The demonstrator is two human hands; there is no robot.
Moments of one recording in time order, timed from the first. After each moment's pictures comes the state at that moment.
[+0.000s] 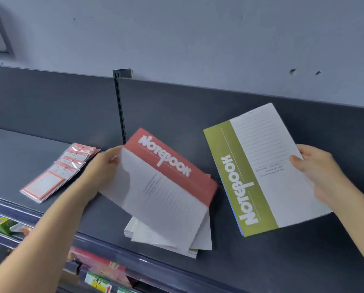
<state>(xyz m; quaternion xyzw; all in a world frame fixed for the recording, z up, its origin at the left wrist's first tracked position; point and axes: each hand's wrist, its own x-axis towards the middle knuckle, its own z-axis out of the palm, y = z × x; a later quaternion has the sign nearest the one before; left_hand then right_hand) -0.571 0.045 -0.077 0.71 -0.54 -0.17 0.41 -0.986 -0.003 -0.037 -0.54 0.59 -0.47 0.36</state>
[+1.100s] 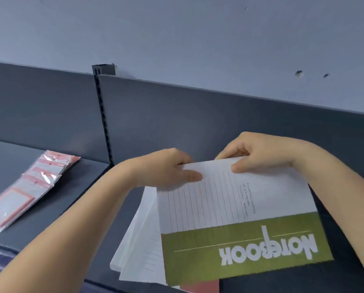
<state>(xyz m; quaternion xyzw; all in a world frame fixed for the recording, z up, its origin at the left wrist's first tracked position) -0.667 -0.007 -0.012 0.58 -0.77 -0.23 0.11 -0.878 -0.040 0.034 -0.85 0.45 -0.01 0.26</state>
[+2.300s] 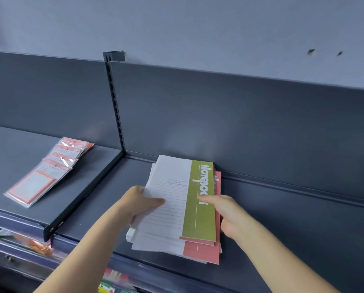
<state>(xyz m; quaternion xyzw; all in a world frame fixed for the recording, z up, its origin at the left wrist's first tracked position) -0.603 0.012 -0.169 0.71 -0.42 -0.48 0.30 -0.825 -0.004 -0.162 -0.37 0.58 -0.32 0.65</state>
